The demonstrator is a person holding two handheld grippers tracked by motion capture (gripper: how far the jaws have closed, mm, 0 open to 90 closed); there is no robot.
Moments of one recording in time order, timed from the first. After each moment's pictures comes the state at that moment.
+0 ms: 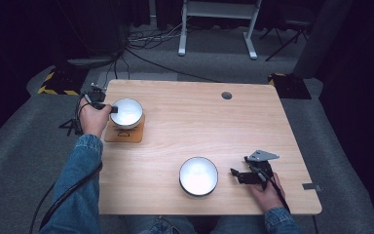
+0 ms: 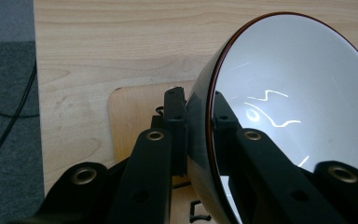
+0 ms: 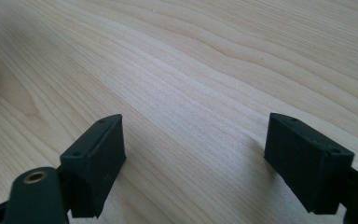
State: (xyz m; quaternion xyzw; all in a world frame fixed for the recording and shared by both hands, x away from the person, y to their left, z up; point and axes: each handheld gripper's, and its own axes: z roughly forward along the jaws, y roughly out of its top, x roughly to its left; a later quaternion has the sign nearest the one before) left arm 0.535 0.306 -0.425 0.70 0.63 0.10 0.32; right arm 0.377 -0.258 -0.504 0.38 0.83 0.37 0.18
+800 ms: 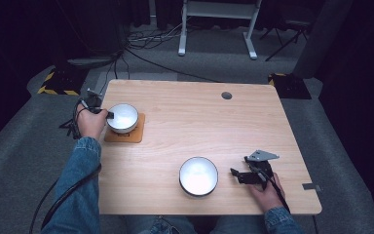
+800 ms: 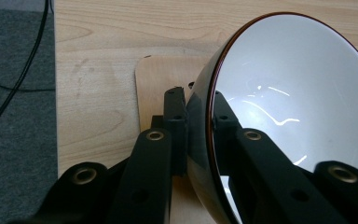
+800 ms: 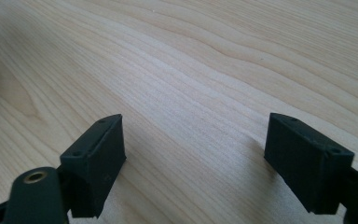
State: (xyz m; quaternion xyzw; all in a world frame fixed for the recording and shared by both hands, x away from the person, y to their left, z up) left arm 0.536 0.320 -0.448 0.68 0.66 0.08 0.30; right arm 0.378 -0.258 -0.504 0.38 0.83 0.37 0.18
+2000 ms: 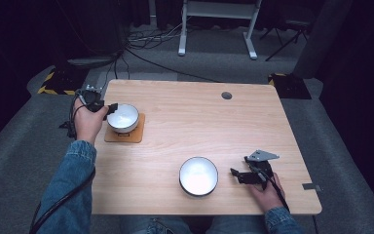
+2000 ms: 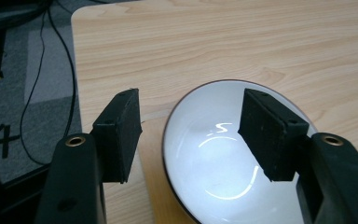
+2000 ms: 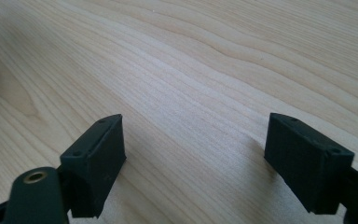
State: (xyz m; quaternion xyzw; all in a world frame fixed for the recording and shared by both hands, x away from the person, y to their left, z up) left arm 0.508 0.306 -0.402 0.72 0.56 0.20 0.35; right arm 0.378 -0.258 -0.504 0.38 0.83 0.37 0.18
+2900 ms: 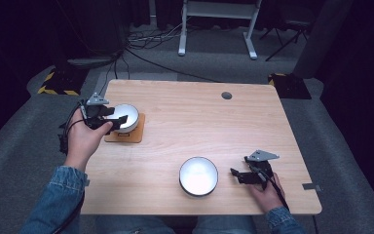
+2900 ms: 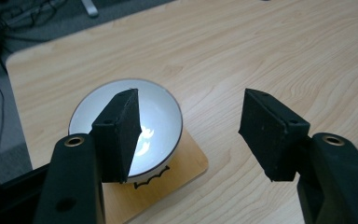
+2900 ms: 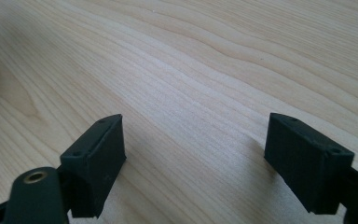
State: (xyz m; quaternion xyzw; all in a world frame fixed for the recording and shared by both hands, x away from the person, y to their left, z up) left arm 0.423 0.262 -0.355 0.78 0.44 0.21 0.39; right arm 0.378 -0.258 -0.504 0.38 0.83 0.37 0.18
